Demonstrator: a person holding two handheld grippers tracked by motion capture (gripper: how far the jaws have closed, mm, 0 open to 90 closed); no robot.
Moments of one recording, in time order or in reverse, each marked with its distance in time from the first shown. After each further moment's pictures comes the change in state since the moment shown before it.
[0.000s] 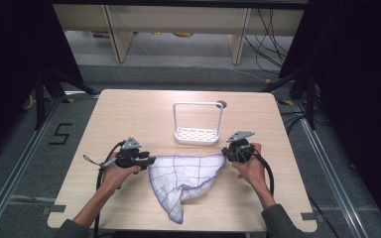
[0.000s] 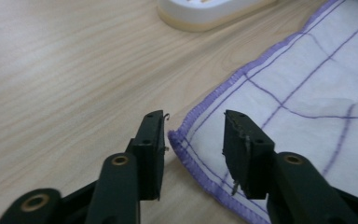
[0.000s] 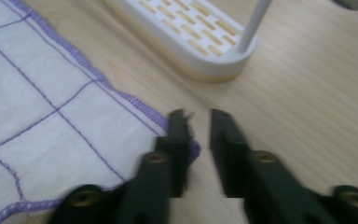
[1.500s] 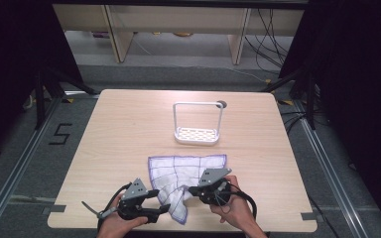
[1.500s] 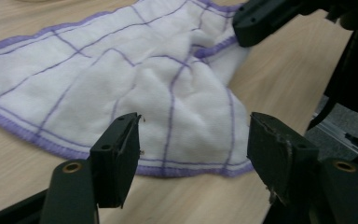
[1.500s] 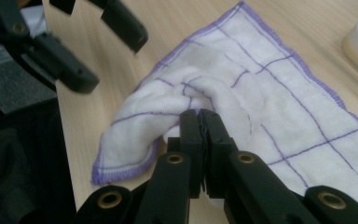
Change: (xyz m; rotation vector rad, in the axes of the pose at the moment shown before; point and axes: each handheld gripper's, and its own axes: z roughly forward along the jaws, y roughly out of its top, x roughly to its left) left arm -0.129 -0.049 -0.051 -0.075 -0.197 -0.021; right arm 0.139 -0.007 -0.050 -0.080 0.348 -0.222
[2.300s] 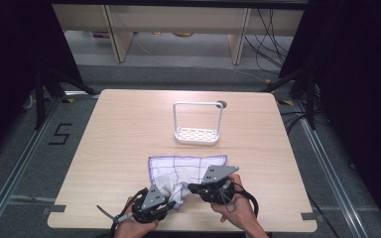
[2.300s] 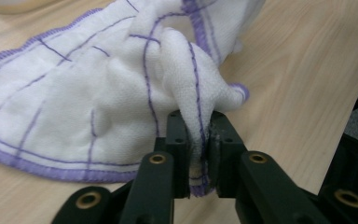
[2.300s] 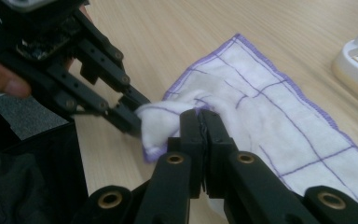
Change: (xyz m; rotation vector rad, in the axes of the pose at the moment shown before) left arm -0.011 -0.002 0.024 0.091 0.112 0.191; right arm 0.000 0.006 -0.014 -0.098 0.020 0.036
